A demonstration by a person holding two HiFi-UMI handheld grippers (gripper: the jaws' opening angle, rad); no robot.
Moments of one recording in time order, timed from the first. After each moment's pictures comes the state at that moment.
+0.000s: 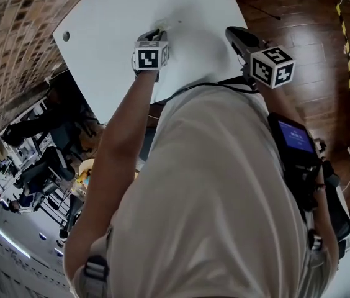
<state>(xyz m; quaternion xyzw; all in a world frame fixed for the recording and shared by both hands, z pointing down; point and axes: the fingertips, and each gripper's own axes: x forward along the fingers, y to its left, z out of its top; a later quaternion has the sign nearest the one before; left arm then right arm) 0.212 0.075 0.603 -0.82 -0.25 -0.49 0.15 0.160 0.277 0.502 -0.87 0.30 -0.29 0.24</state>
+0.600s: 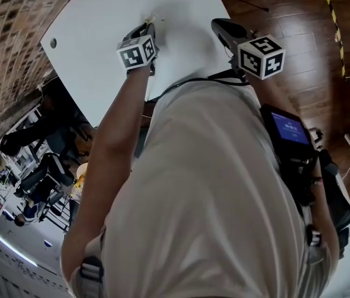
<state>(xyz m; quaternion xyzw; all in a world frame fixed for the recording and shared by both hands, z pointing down) 0.234 0.087 0.594 -0.87 -0.22 -0.45 0.04 0.167 0.278 0.498 -0.88 0.30 -0.29 0.24</state>
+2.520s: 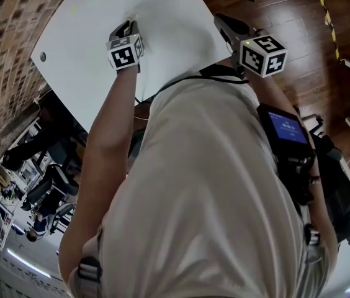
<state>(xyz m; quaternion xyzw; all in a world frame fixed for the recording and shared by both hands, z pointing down) 0.248 0.105 0.599 -0.87 -0.24 -0.41 0.14 0.144 0.346 0.498 -0.90 0.23 -0.27 0.25</state>
